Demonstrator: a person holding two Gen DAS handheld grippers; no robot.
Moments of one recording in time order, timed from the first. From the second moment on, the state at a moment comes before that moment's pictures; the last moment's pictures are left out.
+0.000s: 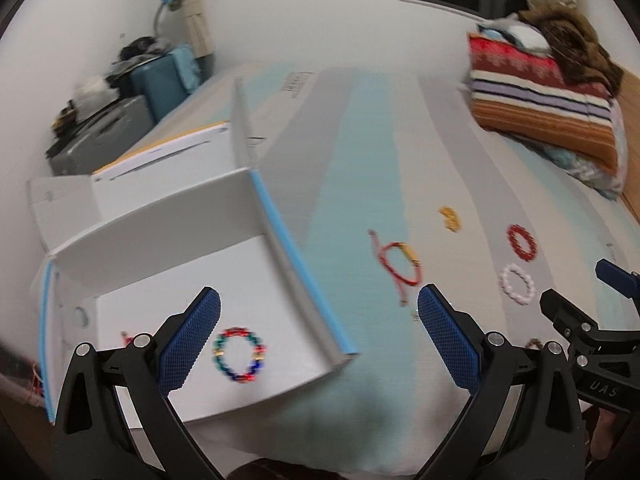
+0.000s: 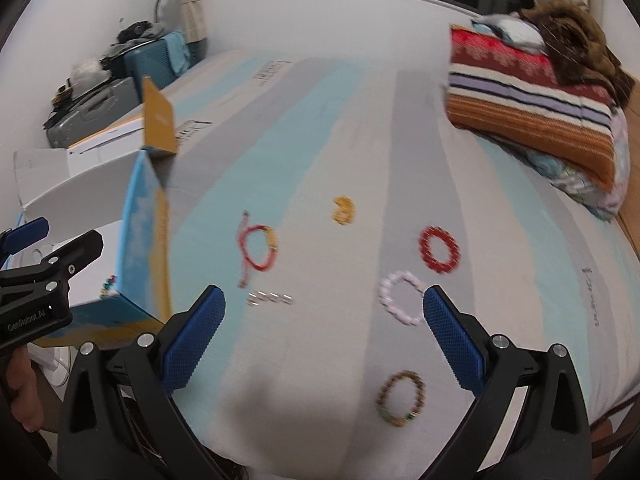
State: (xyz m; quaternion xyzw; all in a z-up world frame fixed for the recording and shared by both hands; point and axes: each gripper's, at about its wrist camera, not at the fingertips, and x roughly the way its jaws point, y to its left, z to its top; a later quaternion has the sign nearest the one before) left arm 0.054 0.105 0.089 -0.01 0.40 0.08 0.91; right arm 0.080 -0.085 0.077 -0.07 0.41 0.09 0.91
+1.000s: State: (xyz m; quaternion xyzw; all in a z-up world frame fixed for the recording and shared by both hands) left arm 0.199 0.024 -0.033 -0.02 0.49 0.03 0.87; right arm 0.180 -0.187 -0.035 -0.01 0.49 0.03 0.87
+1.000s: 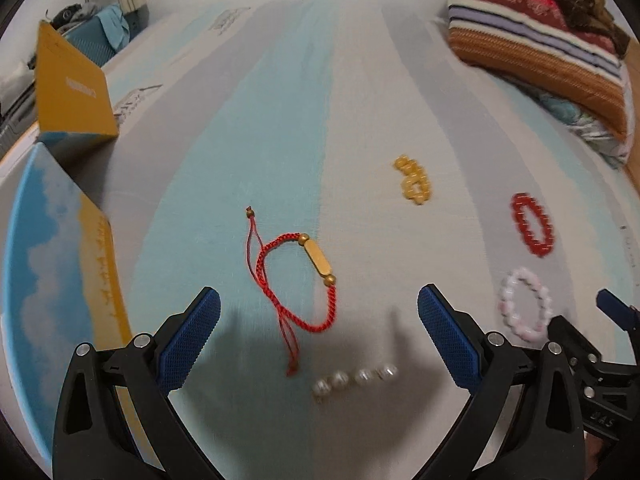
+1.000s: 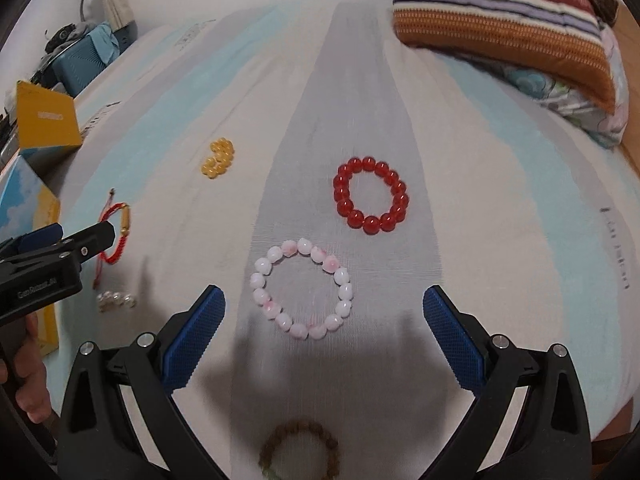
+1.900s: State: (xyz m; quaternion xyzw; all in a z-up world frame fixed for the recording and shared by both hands) left arm 0.217 0.032 -0.071 -0.02 0.49 0.04 0.87; right arm 0.200 -0.197 -0.077 -0.01 0.51 0.03 0.86
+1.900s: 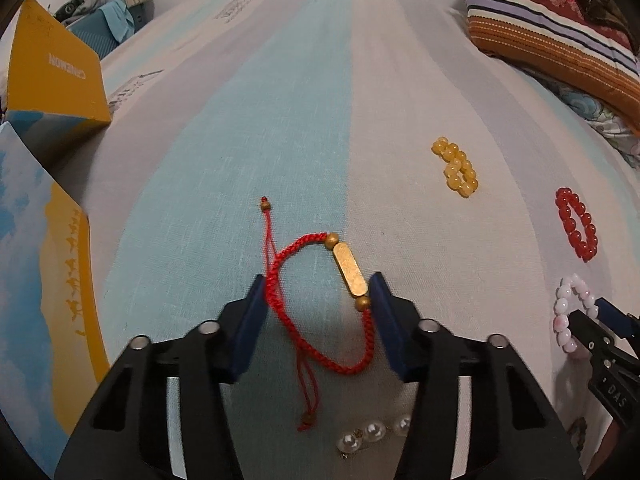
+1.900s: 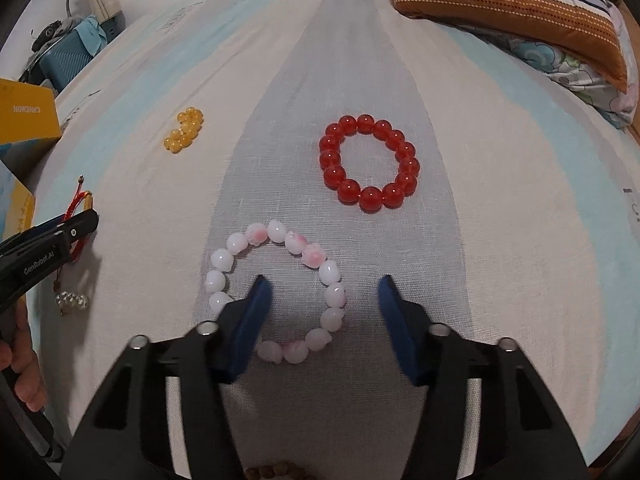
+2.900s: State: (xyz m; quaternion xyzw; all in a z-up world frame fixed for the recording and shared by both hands) left arm 0.198 0.029 -0.051 -0.02 0.48 0.02 0.88; right arm 0.180 -0.190 -0.052 0.00 0.47 0.04 0.88
